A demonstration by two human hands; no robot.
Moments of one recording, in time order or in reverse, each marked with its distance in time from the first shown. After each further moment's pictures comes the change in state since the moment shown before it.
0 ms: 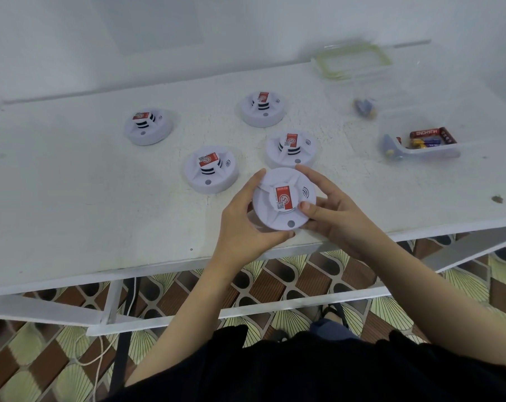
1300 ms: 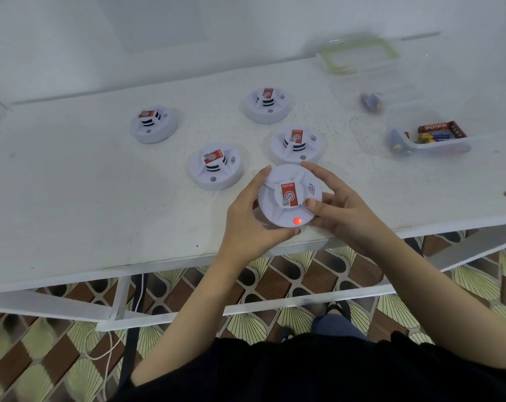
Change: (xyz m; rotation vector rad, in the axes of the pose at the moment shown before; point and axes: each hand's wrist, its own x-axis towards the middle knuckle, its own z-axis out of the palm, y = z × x) left_hand 0.000 0.000 0.000 0.011 -0.010 0.005; right_hand -0.001 0.002 -0.003 -0.063 -0.003 -0.029
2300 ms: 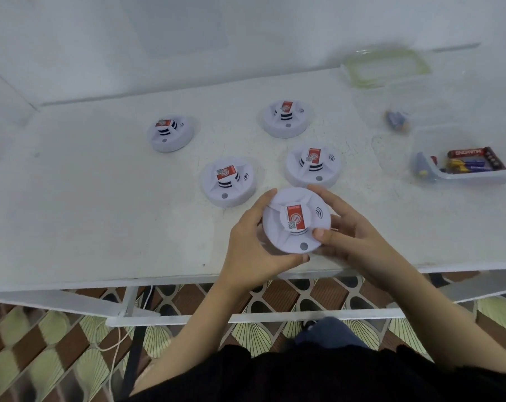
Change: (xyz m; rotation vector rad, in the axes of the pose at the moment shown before) left_hand -0.001 0.014 -0.009 -0.001 0.019 -0.101; right_hand 0.006 -0.008 -0.002 -0.158 -0.103 0.027
